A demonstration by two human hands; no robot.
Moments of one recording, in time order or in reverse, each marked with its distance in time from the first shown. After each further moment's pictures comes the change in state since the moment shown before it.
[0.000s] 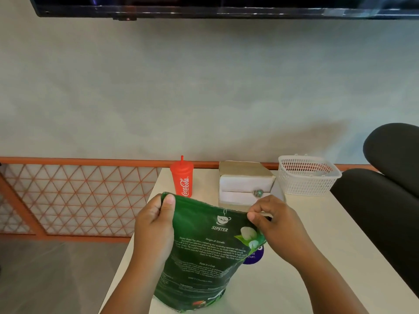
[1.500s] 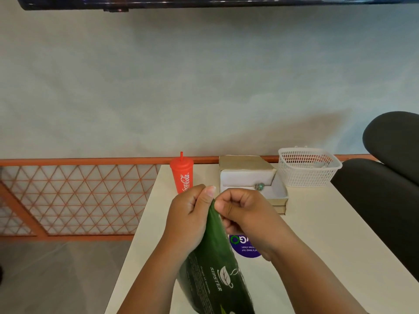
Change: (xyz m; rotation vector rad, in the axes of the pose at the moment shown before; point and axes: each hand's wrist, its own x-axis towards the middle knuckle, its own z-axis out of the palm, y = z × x) left_hand 0.008 0.008 0.026 0.030 -0.283 0.319; right_hand -0.004 -0.064 0.017 0.645 -0.300 0.128
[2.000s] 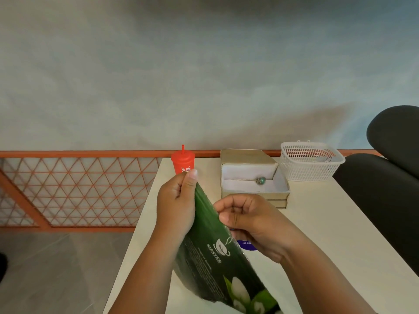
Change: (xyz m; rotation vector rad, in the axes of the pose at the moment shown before) left_hand 0.008 -0.011 -0.006 0.029 0.217 -0.133; right_hand -0.003 0.016 -0.008 0.115 -0.145 0.123
